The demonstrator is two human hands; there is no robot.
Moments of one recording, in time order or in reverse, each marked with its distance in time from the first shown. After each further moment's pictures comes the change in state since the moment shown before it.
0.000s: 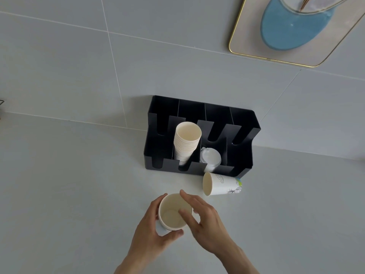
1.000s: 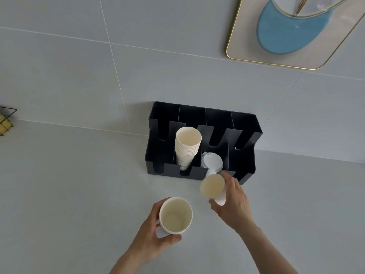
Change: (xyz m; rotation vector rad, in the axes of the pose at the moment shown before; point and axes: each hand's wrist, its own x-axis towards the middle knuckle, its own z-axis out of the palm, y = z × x) left_hand 0.008 0.009 -0.005 -0.150 -0.181 -0.054; right_hand 0.039 0.066 -0.058 -0.353 0.258 0.105
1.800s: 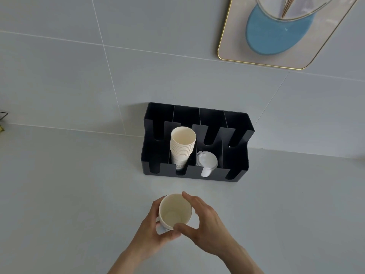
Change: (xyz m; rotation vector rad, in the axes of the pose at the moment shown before) left_hand 0.004 0.008 0.004 0.032 -0.011 -0.057; right_hand -0.054 -0.073 -0.003 0.261 -0.336 -0.126
